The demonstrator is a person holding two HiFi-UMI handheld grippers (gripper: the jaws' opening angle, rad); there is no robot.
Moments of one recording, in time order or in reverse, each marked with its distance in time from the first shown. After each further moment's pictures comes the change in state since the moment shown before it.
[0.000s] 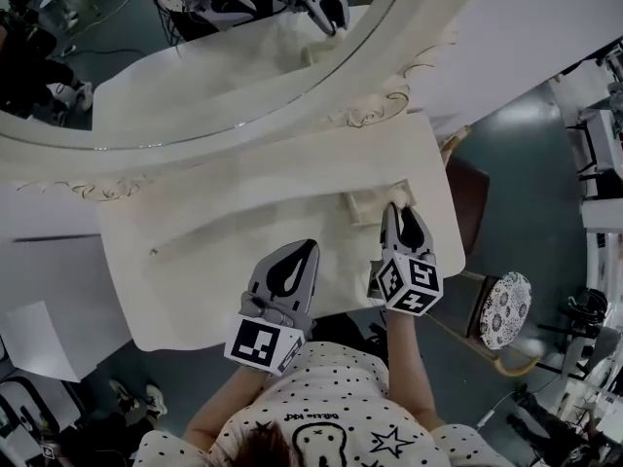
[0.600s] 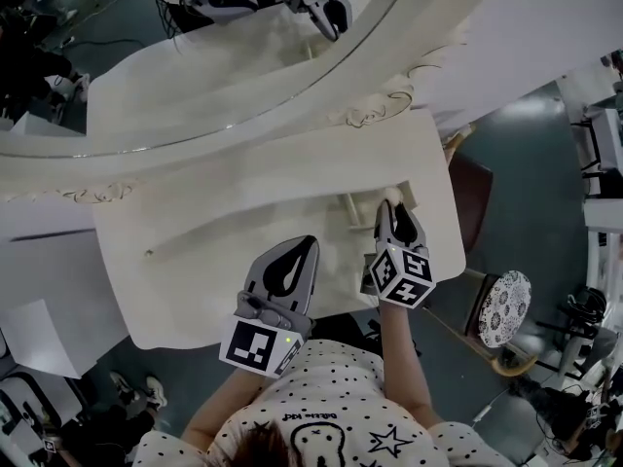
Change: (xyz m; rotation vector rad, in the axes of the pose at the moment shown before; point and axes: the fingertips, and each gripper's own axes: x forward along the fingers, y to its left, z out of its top) left arm 0.016 0.005 0.010 -0.016 -0.008 0.011; right arm 0.028 -0.009 -0.026 0.050 0.091 -0.030
